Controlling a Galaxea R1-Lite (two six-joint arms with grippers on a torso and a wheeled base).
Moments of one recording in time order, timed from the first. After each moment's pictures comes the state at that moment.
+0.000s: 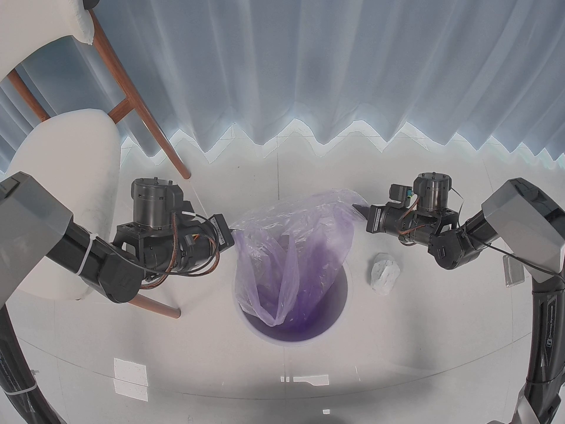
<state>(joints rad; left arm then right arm) -0.38 2.01 -0.94 -0.67 -0.23 -0.70 0.12 2.34 -1.32 -0.76 0.45 0.23</state>
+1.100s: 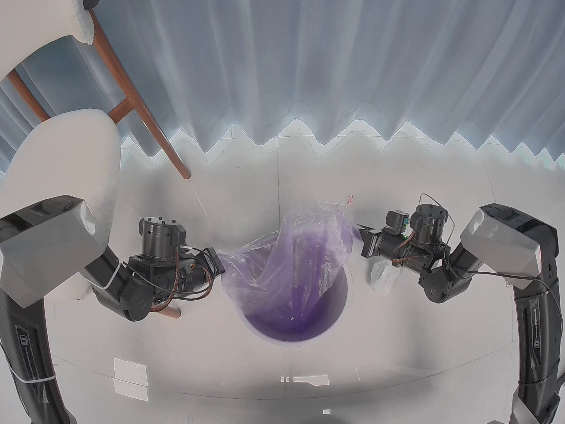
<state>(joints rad) -0.30 2.20 -0.87 -0.82 -0.19 -0.75 0.13 2.47 -1.18 -1.14 0.44 0.24</state>
